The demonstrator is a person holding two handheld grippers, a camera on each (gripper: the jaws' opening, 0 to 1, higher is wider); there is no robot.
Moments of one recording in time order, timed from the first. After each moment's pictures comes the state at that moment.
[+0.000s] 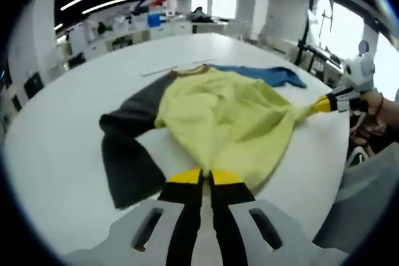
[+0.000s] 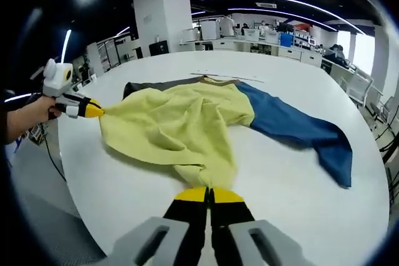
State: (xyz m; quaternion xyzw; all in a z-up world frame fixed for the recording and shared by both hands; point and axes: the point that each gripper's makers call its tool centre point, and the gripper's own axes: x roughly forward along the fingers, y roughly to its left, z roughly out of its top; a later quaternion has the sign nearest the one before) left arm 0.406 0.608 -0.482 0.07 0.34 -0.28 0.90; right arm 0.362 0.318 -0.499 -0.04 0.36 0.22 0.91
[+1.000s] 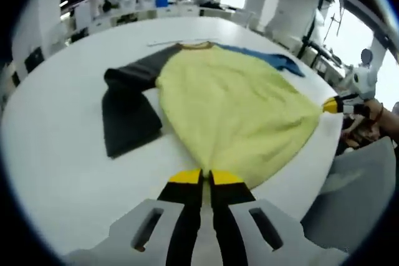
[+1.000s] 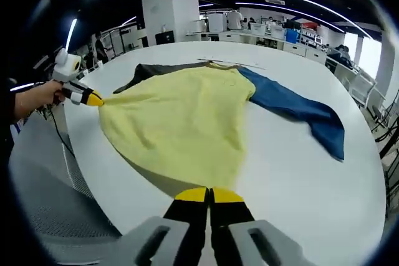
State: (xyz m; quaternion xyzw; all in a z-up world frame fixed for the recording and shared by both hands) left arm 0.356 0.632 -0.508 0.04 0.40 -0.27 0.88; right arm 0.304 0.295 -0.517 -0.05 0.38 0.22 0.89
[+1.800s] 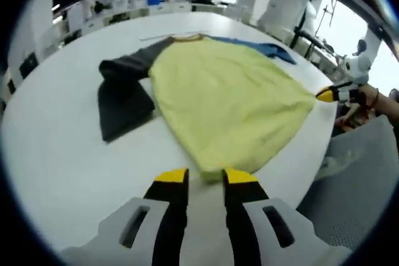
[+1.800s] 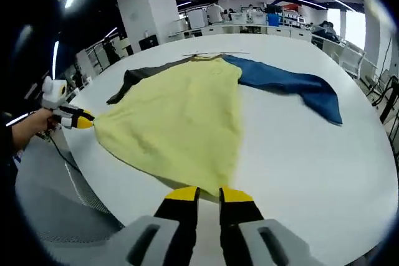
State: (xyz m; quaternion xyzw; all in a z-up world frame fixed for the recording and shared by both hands) left arm 0.328 0.639 -0.519 0.07 0.41 -0.29 0.86; right arm 0.287 0.287 -0.521 0.04 0.41 0.18 0.89
